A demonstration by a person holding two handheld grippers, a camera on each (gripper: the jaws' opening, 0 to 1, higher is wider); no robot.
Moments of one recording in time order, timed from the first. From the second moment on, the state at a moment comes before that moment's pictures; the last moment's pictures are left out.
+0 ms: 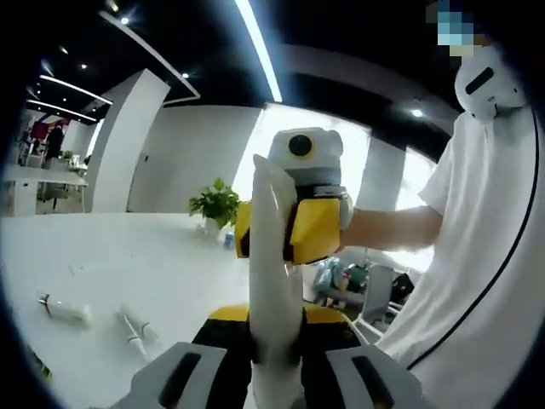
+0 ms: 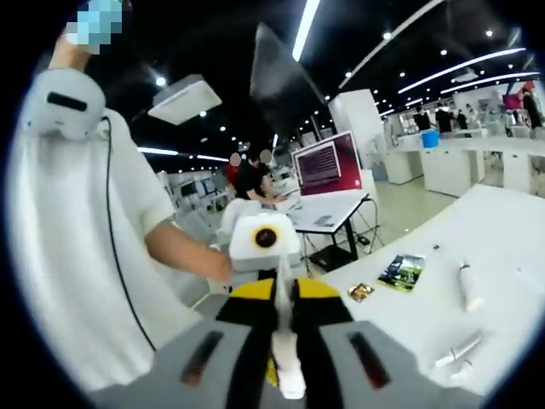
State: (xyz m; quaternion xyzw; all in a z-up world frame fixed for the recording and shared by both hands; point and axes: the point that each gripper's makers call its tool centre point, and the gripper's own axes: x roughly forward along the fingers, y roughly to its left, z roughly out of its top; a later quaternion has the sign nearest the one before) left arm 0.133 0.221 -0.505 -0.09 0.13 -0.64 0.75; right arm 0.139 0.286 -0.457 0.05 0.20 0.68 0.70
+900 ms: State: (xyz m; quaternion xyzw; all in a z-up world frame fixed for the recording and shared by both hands) left arm 0.154 0.230 -0.552 -0.01 0.20 -0.59 0.78; right arm 0.151 0.273 -0.496 -0.27 0.30 0.69 0.60
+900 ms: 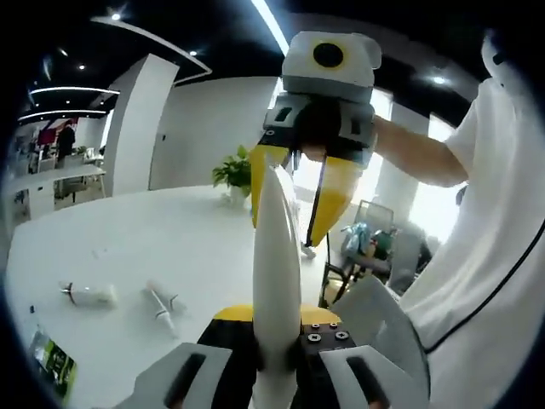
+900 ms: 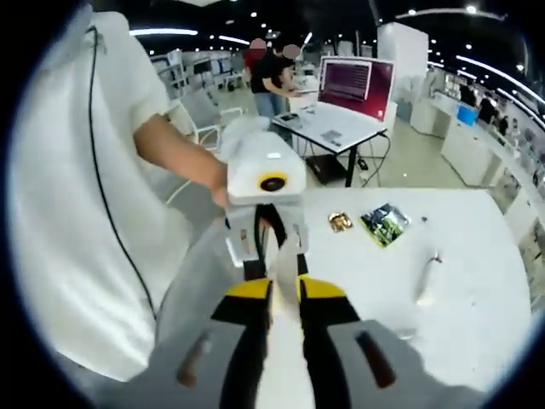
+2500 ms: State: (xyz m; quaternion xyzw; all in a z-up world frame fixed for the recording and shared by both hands) left arm 0.199 0.340 -0.650 -0.02 0.26 -0.25 0.93; right arm 0.330 0.284 -0.566 -0.47 0.34 0.60 0.54
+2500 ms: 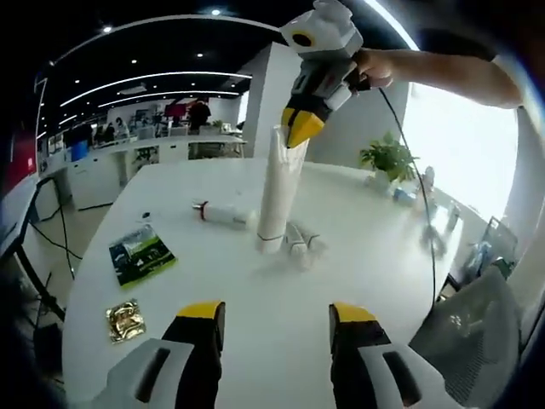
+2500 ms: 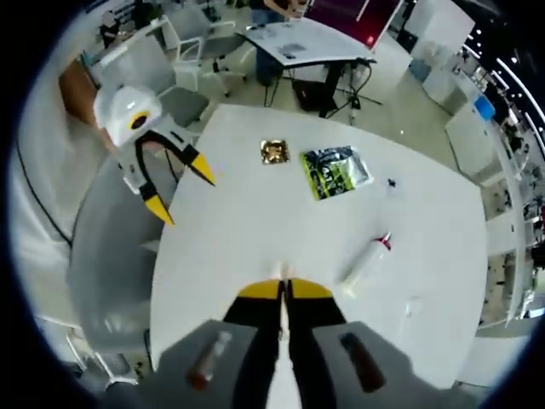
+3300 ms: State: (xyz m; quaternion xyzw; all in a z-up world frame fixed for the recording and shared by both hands) left arm 0.200 0.367 -0.665 -0.03 0.27 -0.20 0.94; right arm 0.429 0.331 -0.589 -0.50 0.35 0.58 0.54
